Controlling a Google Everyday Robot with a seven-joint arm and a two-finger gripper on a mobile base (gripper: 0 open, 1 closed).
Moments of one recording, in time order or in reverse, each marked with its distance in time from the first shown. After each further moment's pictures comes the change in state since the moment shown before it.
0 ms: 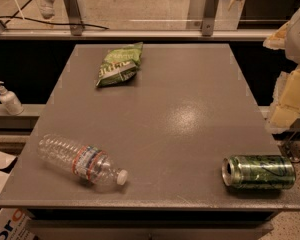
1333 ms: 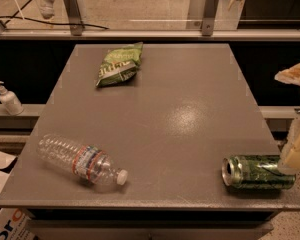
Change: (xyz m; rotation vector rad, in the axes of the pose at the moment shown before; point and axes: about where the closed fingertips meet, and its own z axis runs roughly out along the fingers) arm 0.035 0.047 0.026 -0.023 -0.032 0.035
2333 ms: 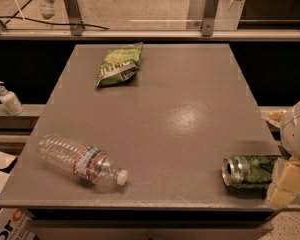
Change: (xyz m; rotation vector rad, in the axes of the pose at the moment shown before) arm 0.032 0.037 0.074 -0.049 0.042 -0.017
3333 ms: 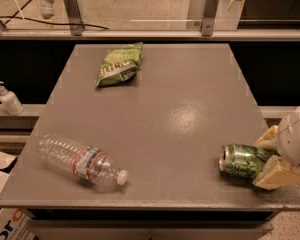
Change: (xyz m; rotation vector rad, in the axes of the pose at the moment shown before) arm 0.003 0.008 0.018 -0.038 -0.017 0.010
